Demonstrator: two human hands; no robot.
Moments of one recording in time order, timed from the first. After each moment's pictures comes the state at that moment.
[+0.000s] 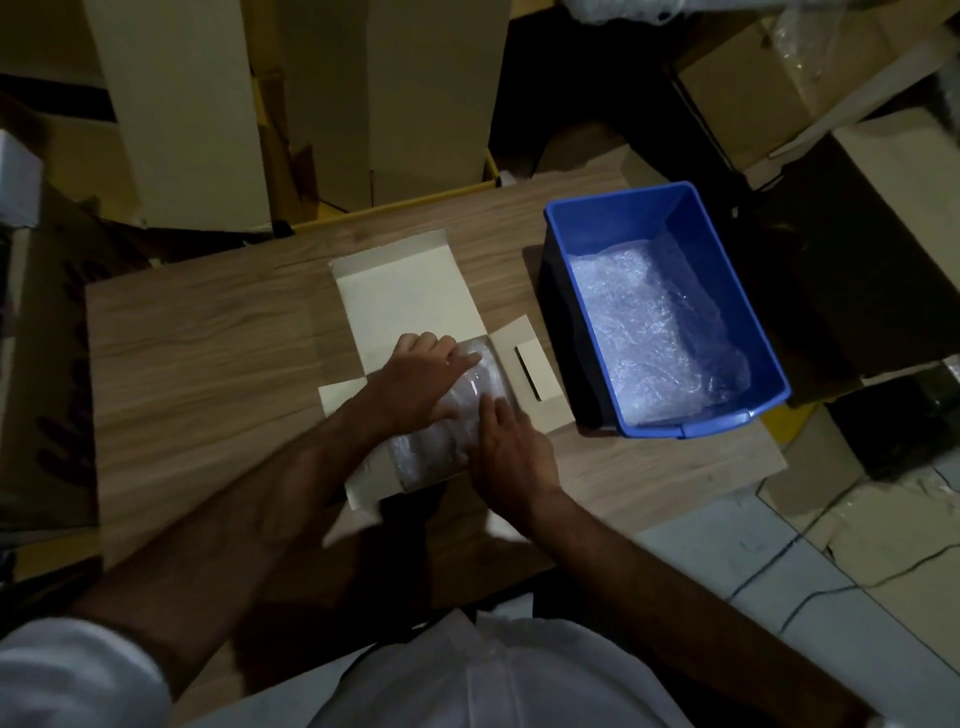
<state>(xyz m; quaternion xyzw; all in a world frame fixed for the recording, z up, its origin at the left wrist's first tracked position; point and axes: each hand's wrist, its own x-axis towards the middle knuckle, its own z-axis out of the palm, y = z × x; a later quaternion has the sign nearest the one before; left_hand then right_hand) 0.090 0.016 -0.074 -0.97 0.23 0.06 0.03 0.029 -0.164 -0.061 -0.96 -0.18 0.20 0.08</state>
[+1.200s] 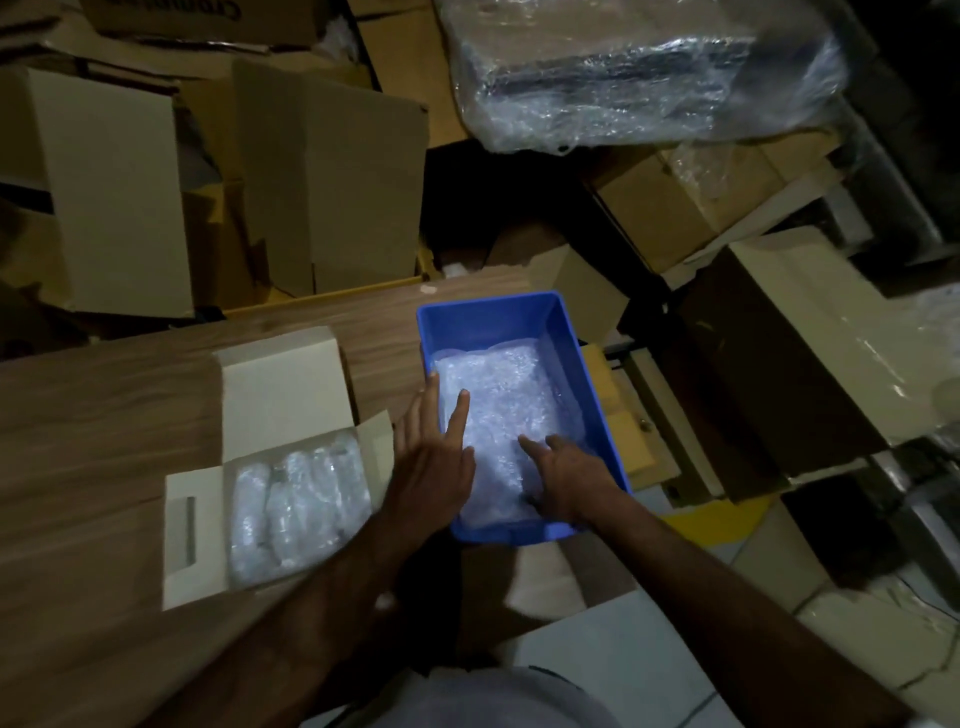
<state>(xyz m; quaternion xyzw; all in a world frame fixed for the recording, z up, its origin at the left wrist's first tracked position) 0.123 -0.213 -0.052 -0.99 -0.02 -0.05 -0.16 0.177 -0.410 -0.054 -0.94 -0.21 0.28 0.00</state>
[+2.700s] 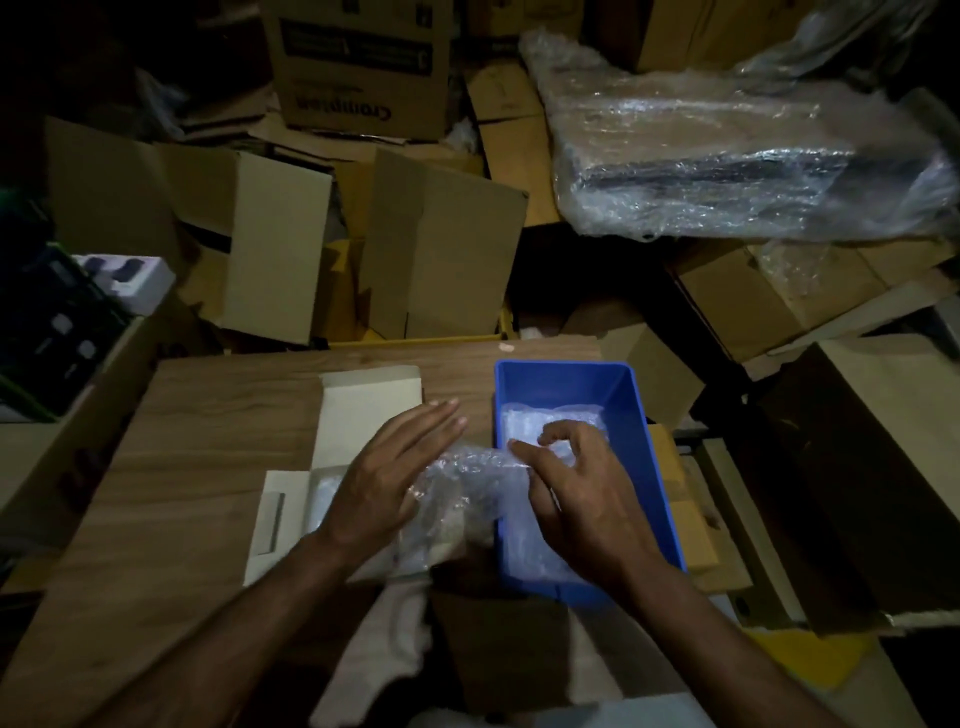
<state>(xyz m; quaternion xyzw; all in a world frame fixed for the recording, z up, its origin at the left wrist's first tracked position) 0.070 -0.118 0.049 -0.93 0.14 -0.24 -0.26 0.145 -0.360 0.061 -0.86 -0.40 -0.15 0.28</state>
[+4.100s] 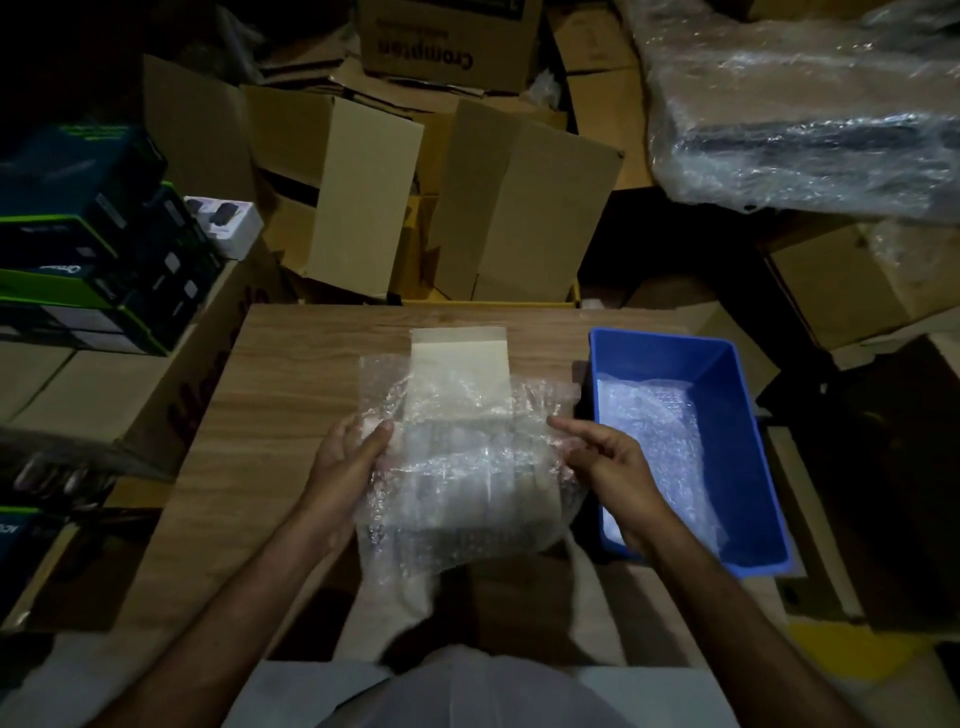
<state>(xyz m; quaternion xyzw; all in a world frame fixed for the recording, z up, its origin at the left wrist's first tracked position) -0.027 -0.019 0.041 -0.59 -0.43 -0.10 -0.68 0.113 -0.269 0.035 -0.68 -0.04 0.30 0.67</state>
